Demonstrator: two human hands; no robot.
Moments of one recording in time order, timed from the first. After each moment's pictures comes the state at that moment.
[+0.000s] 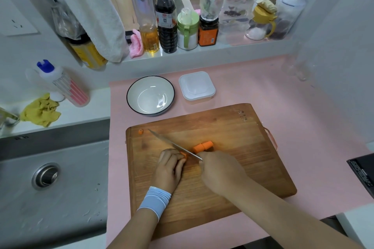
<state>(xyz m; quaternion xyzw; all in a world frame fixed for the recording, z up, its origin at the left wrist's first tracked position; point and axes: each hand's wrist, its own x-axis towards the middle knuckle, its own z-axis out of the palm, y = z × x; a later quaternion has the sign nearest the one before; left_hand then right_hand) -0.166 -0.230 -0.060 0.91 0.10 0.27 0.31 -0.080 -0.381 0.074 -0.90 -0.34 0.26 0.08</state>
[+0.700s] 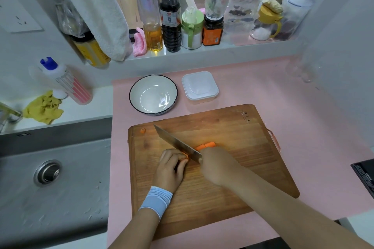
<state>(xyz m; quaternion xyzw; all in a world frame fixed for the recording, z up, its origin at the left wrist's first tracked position) -0.166 -0.233 -0.056 0.89 0.12 0.27 0.35 -0.060 -0.362 0.063 -0.89 -0.32 0.33 0.06</state>
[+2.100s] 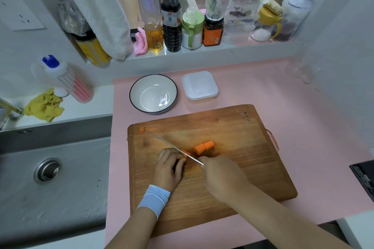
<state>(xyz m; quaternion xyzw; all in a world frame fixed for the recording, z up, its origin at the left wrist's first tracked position) -0.169 -0.232 -0.058 0.90 0.13 0.26 0.33 -0.088 -0.390 0.077 -0.89 -0.37 0.26 0.05</state>
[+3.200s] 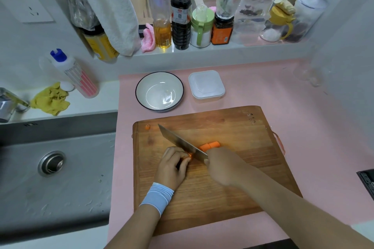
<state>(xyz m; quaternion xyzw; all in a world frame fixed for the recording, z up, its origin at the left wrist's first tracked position) -0.168 -0.231 -0.052 0.88 0.14 0.26 0.36 -0.057 -0.362 0.077 -0.87 -0.33 0.37 0.02</state>
